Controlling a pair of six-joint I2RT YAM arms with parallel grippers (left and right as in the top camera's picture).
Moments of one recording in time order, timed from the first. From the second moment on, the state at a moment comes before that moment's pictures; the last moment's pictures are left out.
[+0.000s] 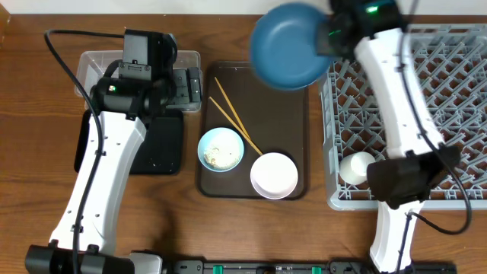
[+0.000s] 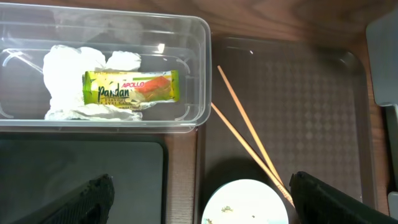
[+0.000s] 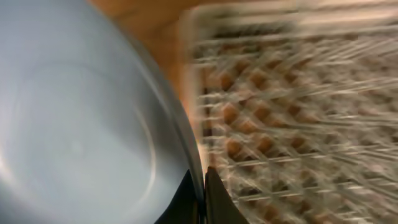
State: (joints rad) left arm -0.14 1.50 1.46 -0.89 0.03 -0.20; right arm 0.25 2.15 2.46 -1.41 0.24 0.31
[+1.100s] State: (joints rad) left arm -0.14 1.50 1.46 -0.89 0.03 -0.20; right arm -0.32 2.16 2.59 -1.14 0.75 -0.48
